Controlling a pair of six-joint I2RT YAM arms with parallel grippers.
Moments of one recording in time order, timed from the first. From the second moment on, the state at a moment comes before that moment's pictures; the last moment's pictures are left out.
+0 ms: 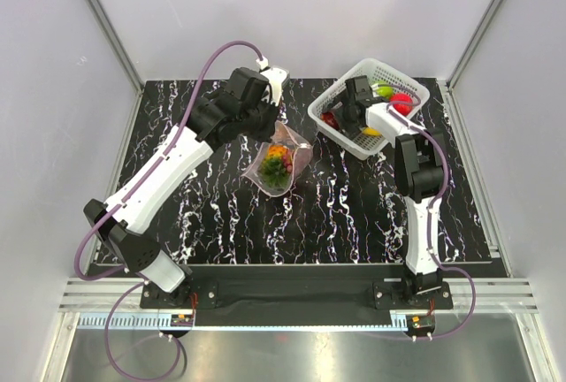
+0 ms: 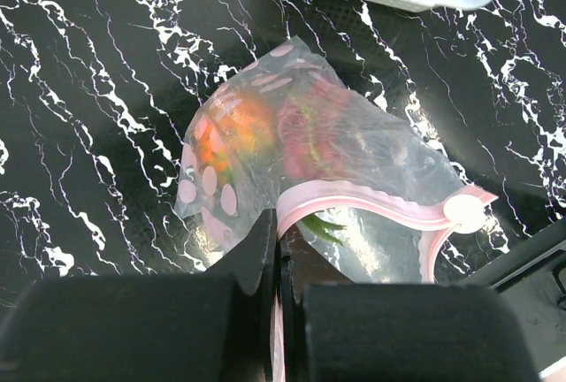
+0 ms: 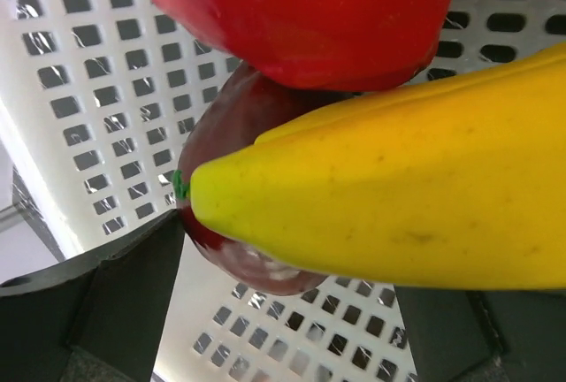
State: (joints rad) left arm -0.68 1.57 1.81 -0.95 -0.05 -0.16; right arm 0.26 2.22 1.74 -0.42 -0.01 1.13
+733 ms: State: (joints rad) left arm -0.68 1.62 1.90 -1.05 -0.10 -0.15; right arm 0.26 1.84 1.46 -0.24 0.14 0.90
